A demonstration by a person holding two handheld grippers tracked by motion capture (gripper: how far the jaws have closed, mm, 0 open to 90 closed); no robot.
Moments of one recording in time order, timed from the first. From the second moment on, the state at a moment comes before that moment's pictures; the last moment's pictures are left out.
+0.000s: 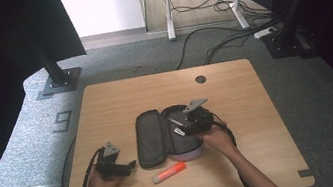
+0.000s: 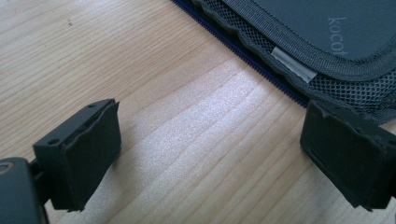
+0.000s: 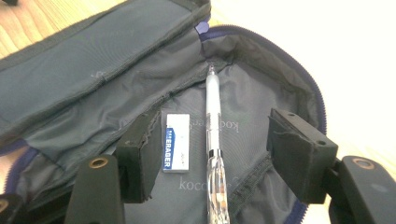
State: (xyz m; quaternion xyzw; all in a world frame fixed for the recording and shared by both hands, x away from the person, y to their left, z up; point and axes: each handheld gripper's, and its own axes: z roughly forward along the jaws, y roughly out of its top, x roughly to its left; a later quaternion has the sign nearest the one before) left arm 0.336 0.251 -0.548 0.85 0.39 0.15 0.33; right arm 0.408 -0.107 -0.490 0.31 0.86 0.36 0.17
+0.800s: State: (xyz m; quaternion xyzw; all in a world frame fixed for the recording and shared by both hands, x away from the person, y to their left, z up) left arm 0.336 0.251 -0.548 0.85 0.39 0.15 0.33; right arm 0.390 -0.146 -0.473 0.32 0.85 0.37 0.18
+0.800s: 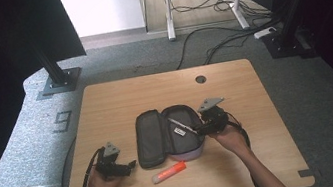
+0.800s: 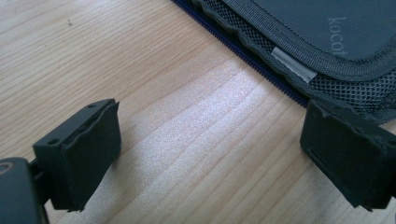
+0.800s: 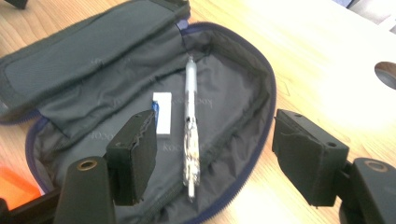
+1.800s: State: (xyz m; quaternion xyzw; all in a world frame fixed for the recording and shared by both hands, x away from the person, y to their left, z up) left arm 0.336 0.250 -0.548 0.85 0.39 0.15 0.33; right arm 0.372 -0.199 -0.485 0.36 0.83 0.38 0.19
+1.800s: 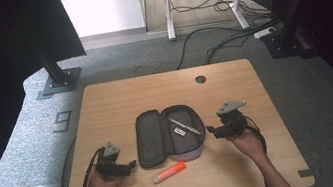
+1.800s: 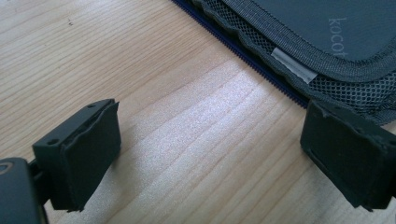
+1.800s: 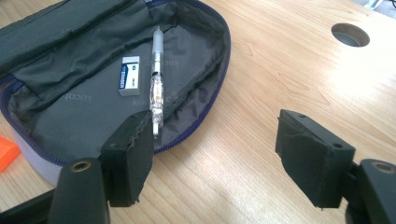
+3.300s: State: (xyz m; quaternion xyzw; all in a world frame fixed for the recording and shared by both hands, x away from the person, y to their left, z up) left arm 0.336 0.250 -0.547 0.85 0.39 0.15 0.33; right arm 0.339 -0.221 -0.547 0.39 0.83 0.34 0.18
